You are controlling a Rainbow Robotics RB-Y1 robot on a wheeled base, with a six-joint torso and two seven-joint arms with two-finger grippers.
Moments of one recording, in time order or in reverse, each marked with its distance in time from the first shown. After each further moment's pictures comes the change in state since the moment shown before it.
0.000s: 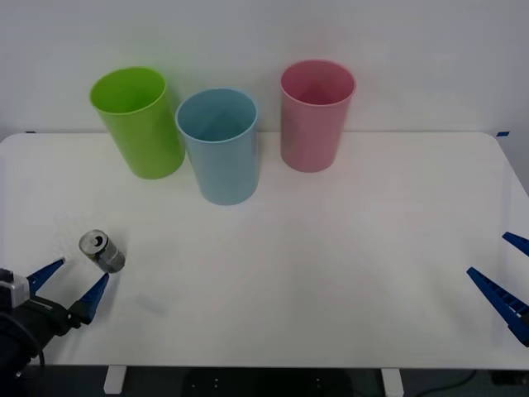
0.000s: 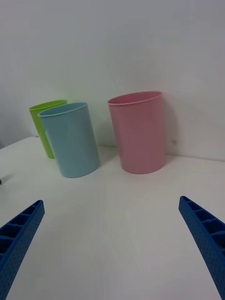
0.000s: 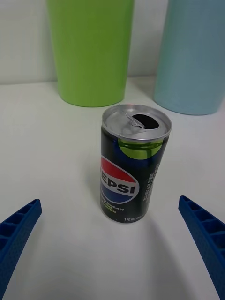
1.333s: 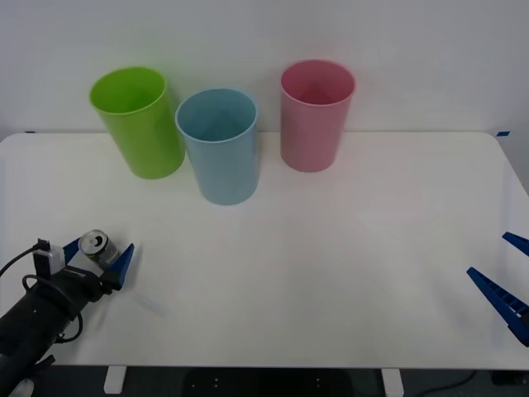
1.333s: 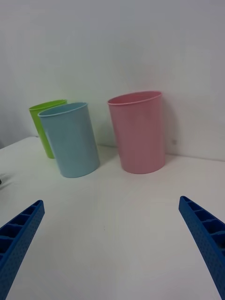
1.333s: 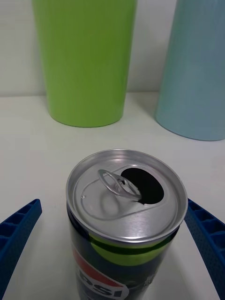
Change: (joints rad) right arm 0.000 0.000 0.000 0.000 0.000 0.000 0.000; left arm -0.162 -0.062 -0.025 0.104 -0.003 0.074 -0.045
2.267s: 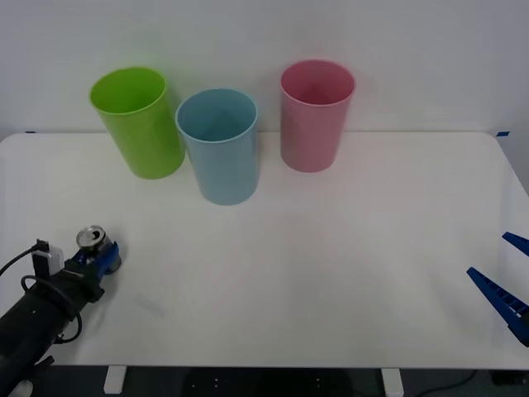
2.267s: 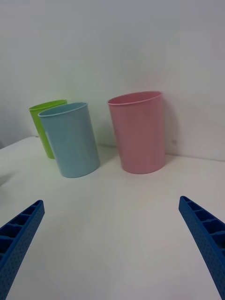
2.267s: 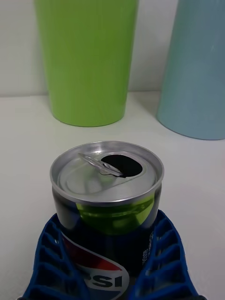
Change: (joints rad) right arm 0.000 0.000 0.000 0.000 0.000 0.000 0.000; left arm 0.003 0.000 0.003 0.000 0.000 0.000 -0.003
